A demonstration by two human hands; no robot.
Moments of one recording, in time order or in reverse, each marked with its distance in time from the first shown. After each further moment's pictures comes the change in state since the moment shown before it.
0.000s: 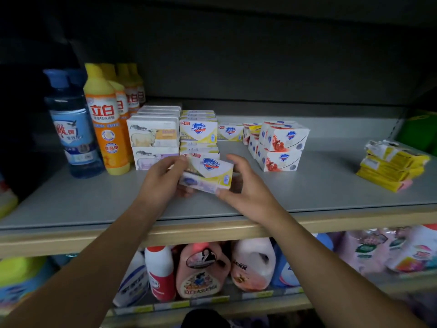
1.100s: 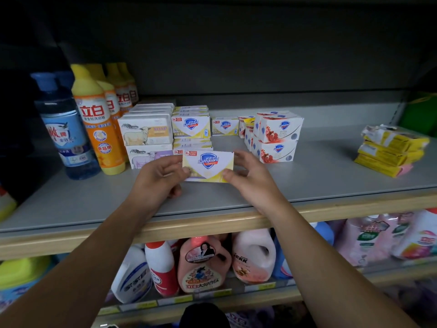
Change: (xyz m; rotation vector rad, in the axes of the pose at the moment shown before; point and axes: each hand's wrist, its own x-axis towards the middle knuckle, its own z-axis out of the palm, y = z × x) left_hand -0.003 -0.006 -0.010 0.095 -0.175 0.077; right_hand 0.003 0.012 -0.008 0.267 0.148 0.125
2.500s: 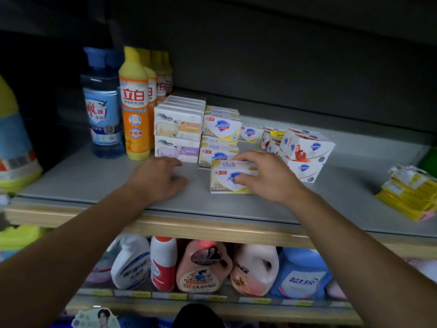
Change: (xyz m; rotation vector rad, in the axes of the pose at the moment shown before) left_hand 0.002 0.004 -0.058 1.167 0.019 -0.031; right_hand 0.034 -0.054 0.007 -0.840 -0.285 -0.248
